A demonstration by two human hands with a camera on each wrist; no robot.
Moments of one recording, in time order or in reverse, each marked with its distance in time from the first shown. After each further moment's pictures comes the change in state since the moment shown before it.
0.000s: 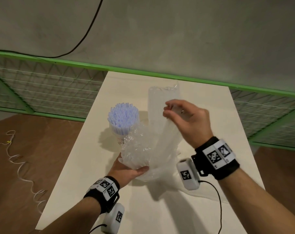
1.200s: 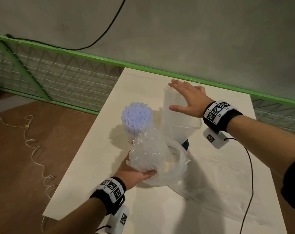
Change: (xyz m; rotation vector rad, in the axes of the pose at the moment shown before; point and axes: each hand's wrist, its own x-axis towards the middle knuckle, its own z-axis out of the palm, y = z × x) left_hand -0.003 -0.009 -0.001 0.055 0.035 -0.061; right_hand 0.118 0.093 0.011 -0.851 -0.764 -0.120
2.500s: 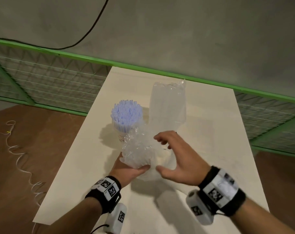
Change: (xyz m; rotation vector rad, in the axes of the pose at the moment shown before) left_hand -0.006 0.010 0.006 -0.076 0.036 0.084; right_hand -0.156 -0.129 0.027 0.612 0.162 -0.101
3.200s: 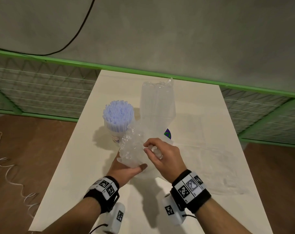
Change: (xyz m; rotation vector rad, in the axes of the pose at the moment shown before) left_hand -0.008 0.006 0.006 -0.108 -0.055 -0.008; right_hand -0.007 0.008 0.060 0.012 0.423 0.135
